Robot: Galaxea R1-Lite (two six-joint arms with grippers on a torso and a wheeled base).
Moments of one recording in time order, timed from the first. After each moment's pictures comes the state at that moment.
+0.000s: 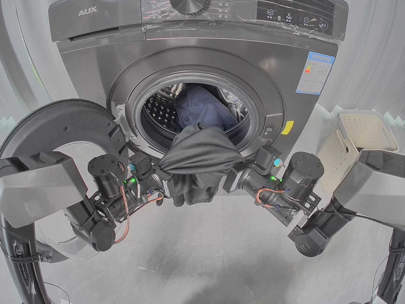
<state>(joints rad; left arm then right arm) -0.41 2.18 -0.72 -1.55 -0.26 -0.01 0.68 2.16 -0.83 -1.53 -0.01 0.21</state>
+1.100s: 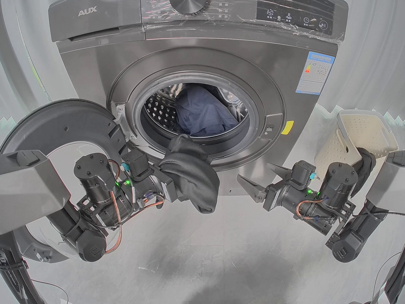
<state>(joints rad) -0.49 2.03 -0.60 -1.55 -0.26 -0.05 0.56 2.01 -0.50 -1.55 0.07 0.15</state>
